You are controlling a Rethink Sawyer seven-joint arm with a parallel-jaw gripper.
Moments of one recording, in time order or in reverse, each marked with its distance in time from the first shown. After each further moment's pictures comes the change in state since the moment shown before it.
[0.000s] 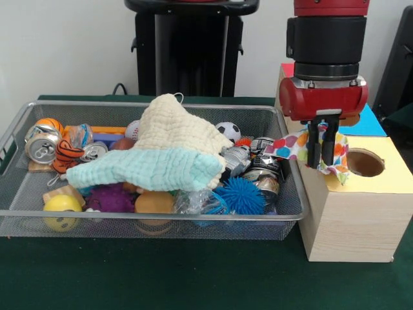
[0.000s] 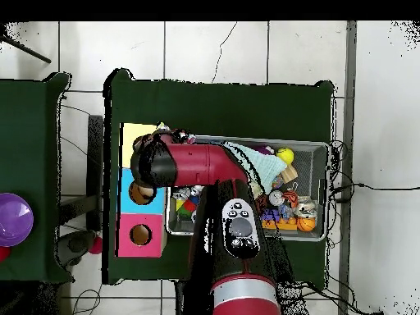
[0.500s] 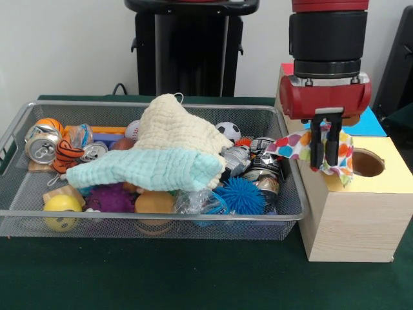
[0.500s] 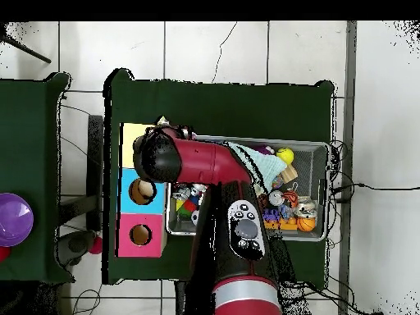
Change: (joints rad) arm 0.000 0.003 -0.015 0.001 0.130 0.000 0.000
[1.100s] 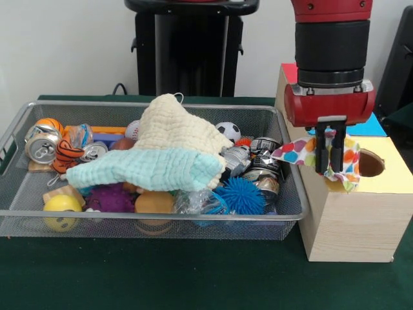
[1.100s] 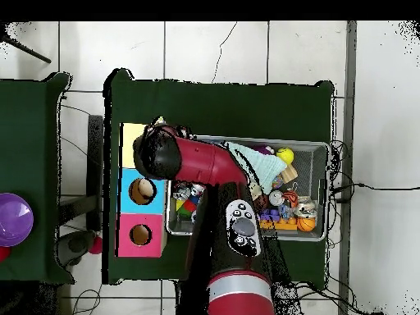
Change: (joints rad) arm 0.025 0.033 -0.024 0.000 0.105 0.000 0.000
